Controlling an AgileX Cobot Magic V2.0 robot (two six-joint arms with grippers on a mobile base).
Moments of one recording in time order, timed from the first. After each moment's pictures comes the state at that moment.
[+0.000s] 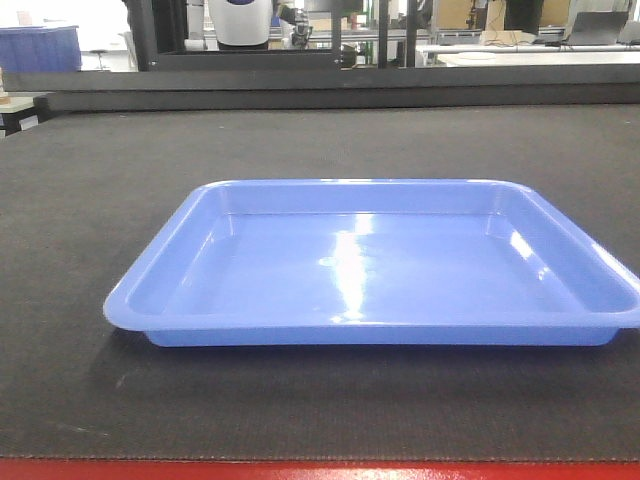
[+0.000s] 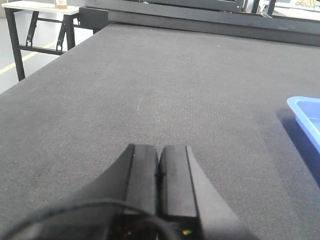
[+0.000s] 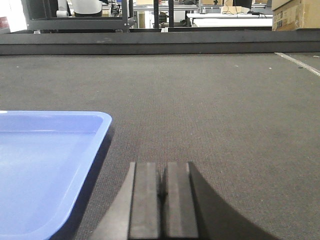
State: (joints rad) left arm 0.03 -0.01 0.03 -0.07 0.16 0.01; right arm -0.03 -0.01 0.03 0.03 0.07 0.06
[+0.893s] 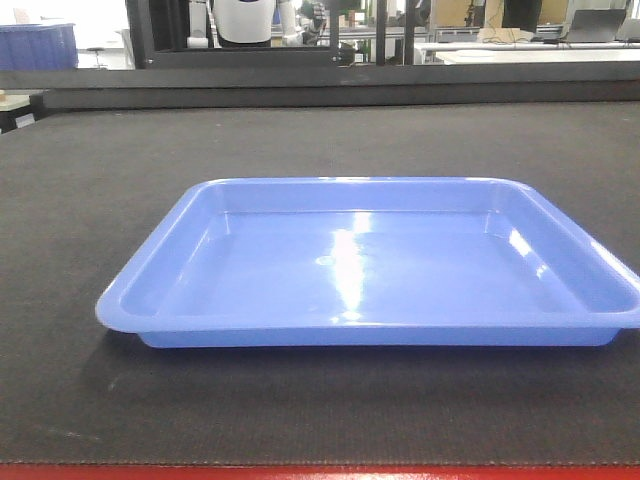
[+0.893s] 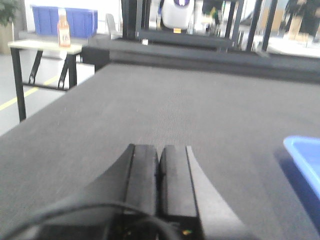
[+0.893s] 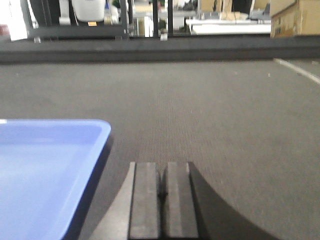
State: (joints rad) left arm 0.03 -0.01 0.03 -0.08 0.01 0.01; right arm -0.03 -0.01 0.02 0.04 0.04 0.06
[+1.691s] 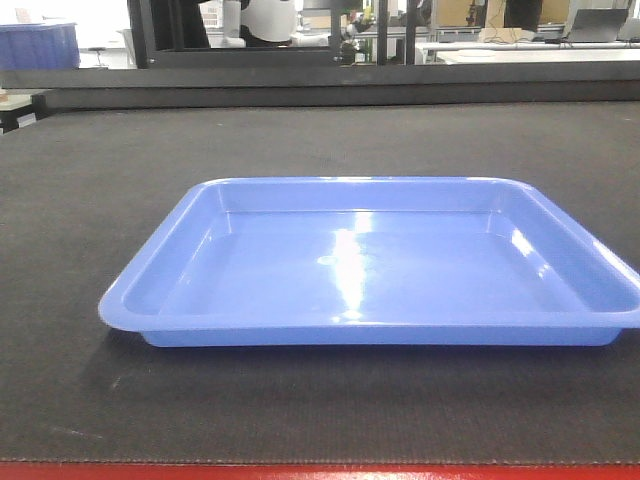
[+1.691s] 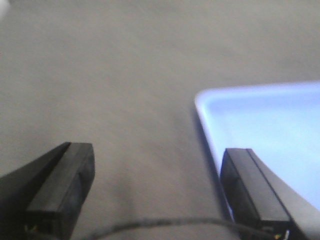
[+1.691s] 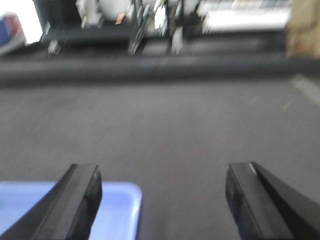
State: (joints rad) left arm -0.27 0.77 -0.83 -0.12 0.63 0.06; right arm 0.02 0.57 -0.74 0.10 0.37 0.06
